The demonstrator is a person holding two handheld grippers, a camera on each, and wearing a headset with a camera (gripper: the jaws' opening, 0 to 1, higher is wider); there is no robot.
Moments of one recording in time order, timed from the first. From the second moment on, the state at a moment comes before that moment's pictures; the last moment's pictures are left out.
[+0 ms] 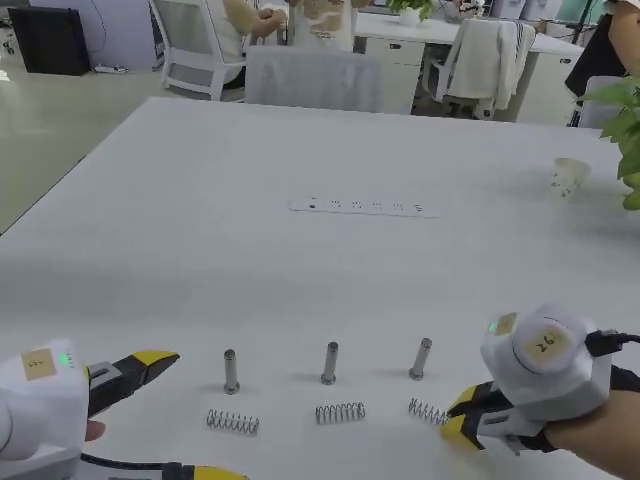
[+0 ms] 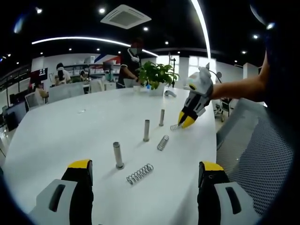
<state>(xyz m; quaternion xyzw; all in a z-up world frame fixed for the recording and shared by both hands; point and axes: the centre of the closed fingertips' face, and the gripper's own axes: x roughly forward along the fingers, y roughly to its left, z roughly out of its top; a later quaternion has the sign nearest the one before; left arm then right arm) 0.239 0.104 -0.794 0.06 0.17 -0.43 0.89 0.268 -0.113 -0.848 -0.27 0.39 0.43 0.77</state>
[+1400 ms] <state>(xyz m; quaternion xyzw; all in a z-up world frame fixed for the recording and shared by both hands) 0.223 0.078 -0.792 0.07 0.17 -0.48 0.86 0.241 -0.054 -0.812 -0.28 0.36 0.50 0.74</state>
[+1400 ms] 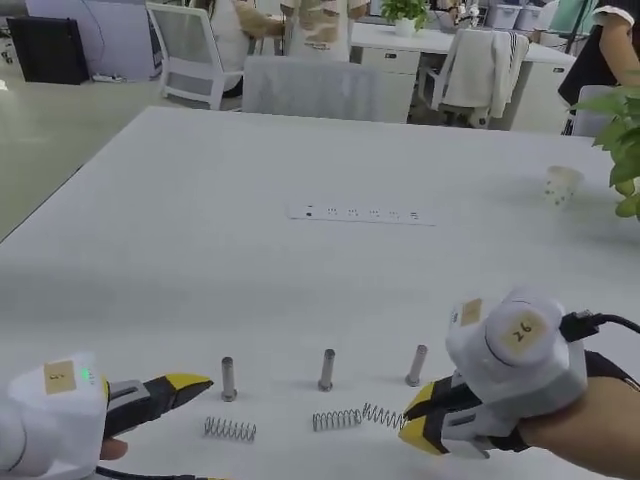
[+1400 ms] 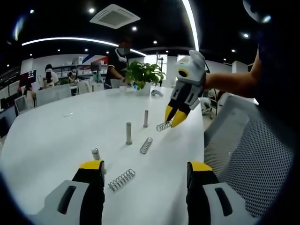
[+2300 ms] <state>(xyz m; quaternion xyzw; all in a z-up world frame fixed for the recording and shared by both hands) 0.215 0.047 -0.786 0.11 0.16 -0.56 0.80 0.227 -0.018 -0.801 -0.31 0.34 0.54 0.70</state>
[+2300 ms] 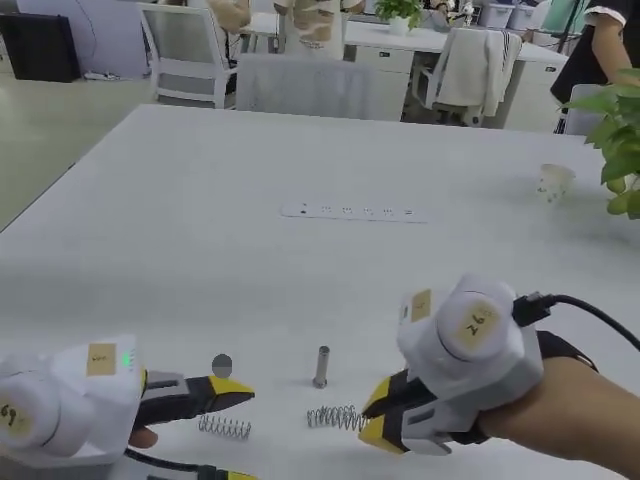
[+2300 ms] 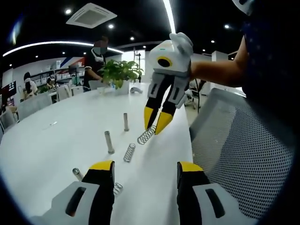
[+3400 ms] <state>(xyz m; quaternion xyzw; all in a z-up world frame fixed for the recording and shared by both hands) 0.208 0.019 -0.780 0.14 0.14 -0.62 0.76 0.209 0.009 -0.793 -0.35 0.32 0.59 0.65</state>
